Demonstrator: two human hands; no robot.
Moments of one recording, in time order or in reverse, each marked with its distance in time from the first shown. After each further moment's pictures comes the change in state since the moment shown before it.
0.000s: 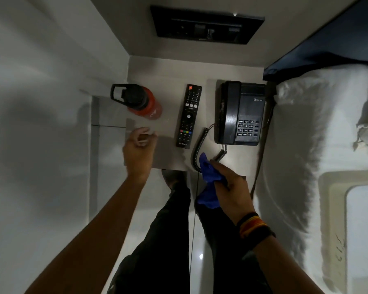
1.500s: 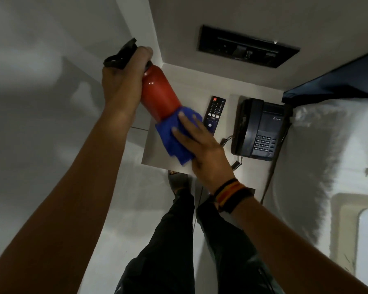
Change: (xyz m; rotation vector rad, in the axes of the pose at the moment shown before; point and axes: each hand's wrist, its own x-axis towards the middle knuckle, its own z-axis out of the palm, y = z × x) left_hand 0.057 0.161 -0.099 -0.363 0.057 0.046; right_hand 0.045 -0.095 0.072 -0.485 -0.070 -0.874
